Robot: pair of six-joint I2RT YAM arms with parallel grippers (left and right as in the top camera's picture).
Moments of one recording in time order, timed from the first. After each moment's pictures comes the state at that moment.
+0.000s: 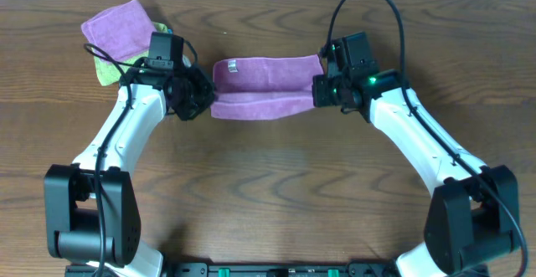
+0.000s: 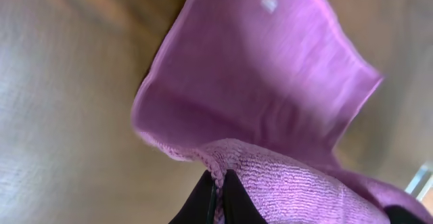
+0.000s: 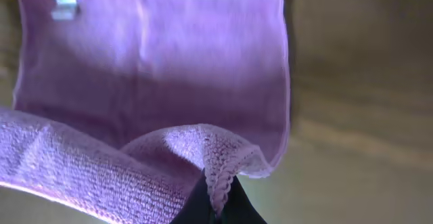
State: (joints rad) left arm -0.12 1.73 1.22 -0.63 0.39 -0.83; right arm 0.33 1.73 1.26 -0.54 -0.09 0.23
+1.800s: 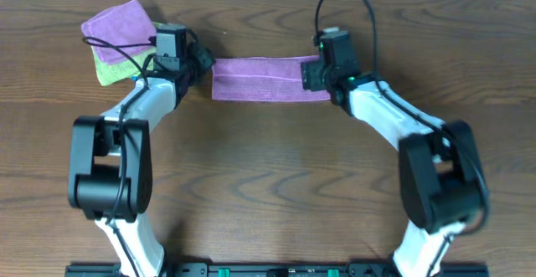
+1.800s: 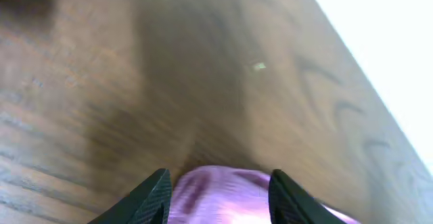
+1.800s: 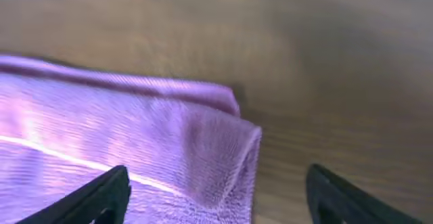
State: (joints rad) left arm -0.10 1.96 1.22 0.00 0.17 -0.84; right arm 0.33 1.92 1.26 -0.16 0.11 0.13
